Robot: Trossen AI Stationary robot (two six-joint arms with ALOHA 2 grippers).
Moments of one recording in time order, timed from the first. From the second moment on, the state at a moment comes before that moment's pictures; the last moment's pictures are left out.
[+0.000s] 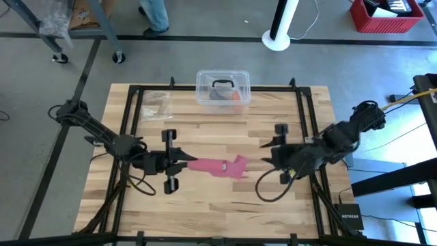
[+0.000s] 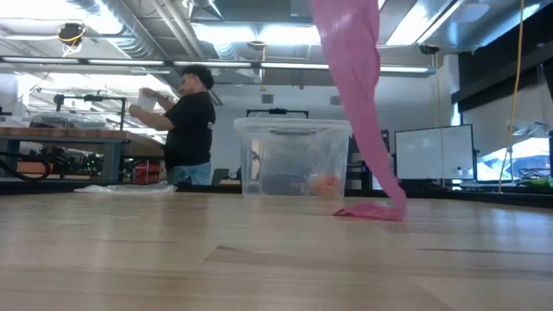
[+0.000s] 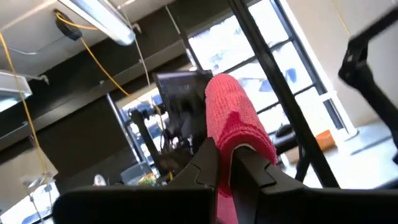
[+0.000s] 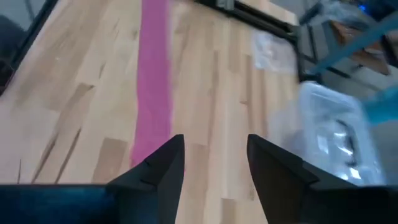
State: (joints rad) left arm -0.54 1.23 0.93 0.75 -0.41 0.66; right arm 0.58 1.33 1.57 -1.12 0.55 0.10
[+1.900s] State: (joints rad) left arm -0.49 1.23 0.93 0.74 -0.75 0.88; right arm 0.80 1.37 1.04 -0.02 0.32 -0.14
